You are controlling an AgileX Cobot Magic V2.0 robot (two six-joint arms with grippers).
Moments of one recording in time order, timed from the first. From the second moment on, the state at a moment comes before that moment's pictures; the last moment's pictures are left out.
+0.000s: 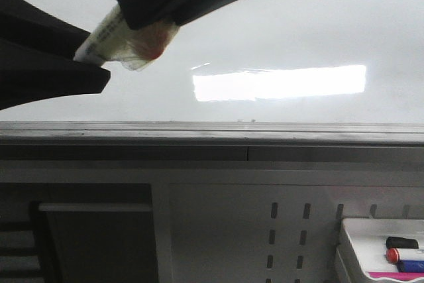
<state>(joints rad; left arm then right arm) -0.50 1.03 -0.34 1.07 -0.60 -0.12 0.96 1.17 -0.87 -0.05 0.33 0.13</state>
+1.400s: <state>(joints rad) -0.50 0.85 -0.33 0.54 -0.25 -0.17 0.72 1.48 -1.14 -0.18 0.45 0.12</state>
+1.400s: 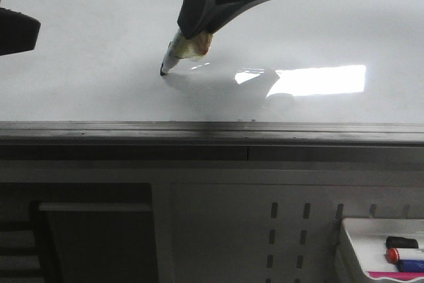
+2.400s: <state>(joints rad) -0.50 0.85 -0.33 0.54 -0.25 -0.17 0.74 1.48 -1.17 -0.18 0.62 0.12</state>
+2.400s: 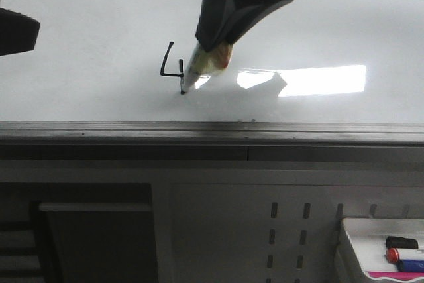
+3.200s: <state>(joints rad) -0.59 1.13 -0.34 0.66 -0.51 -0.17 0.98 1.43 -1.27 -0.15 0.78 0.12</state>
